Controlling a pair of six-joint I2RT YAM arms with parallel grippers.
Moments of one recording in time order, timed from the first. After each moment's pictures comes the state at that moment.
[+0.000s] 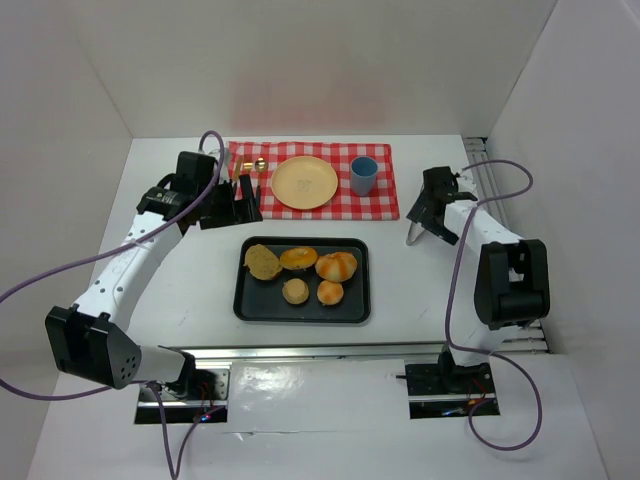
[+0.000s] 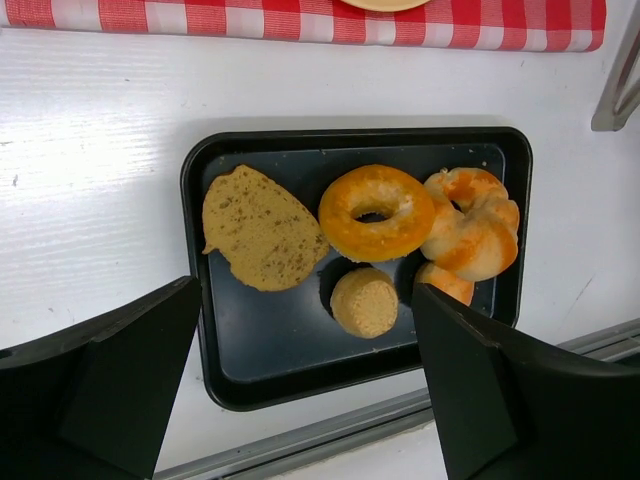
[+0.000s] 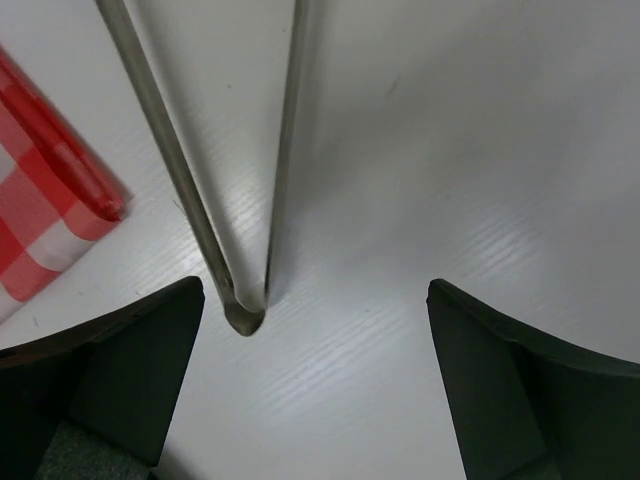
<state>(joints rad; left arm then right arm) -0.24 1.35 1.30 -0.78 0.15 -0.39 0.08 1.64 1.11 -0.50 0.37 0.67</state>
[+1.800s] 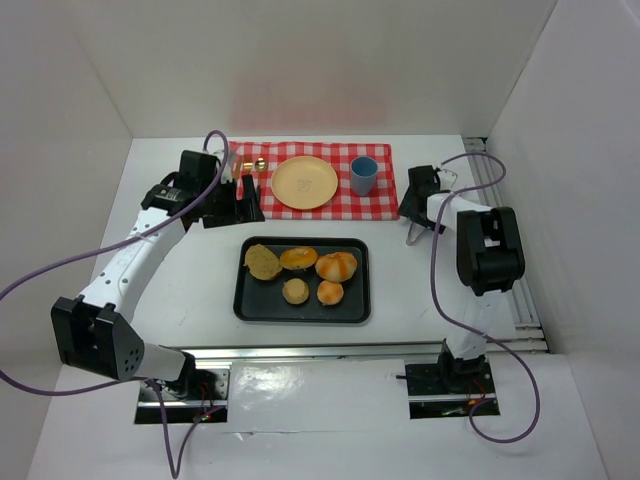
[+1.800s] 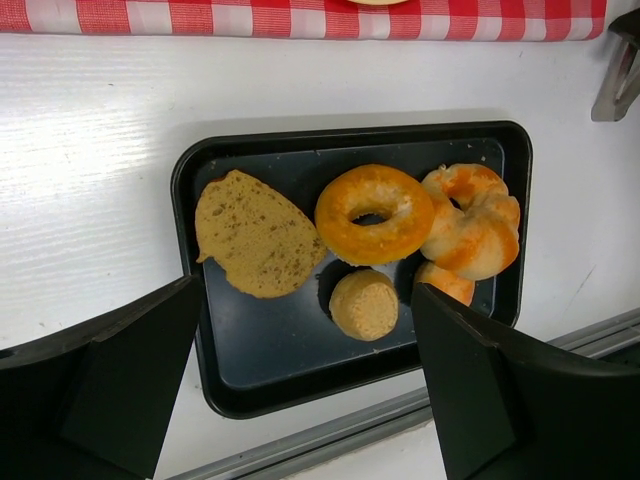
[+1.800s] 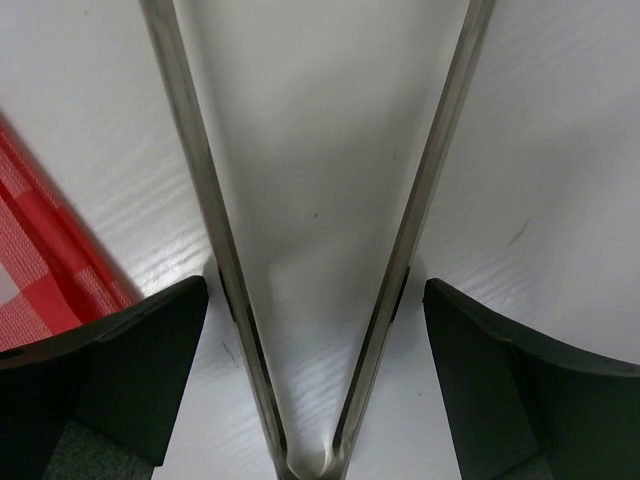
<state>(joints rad) -0.23 1.38 1.30 -0.76 0.19 -0.37 0.11 1.92 1.20 -0.26 0.43 0.56</state>
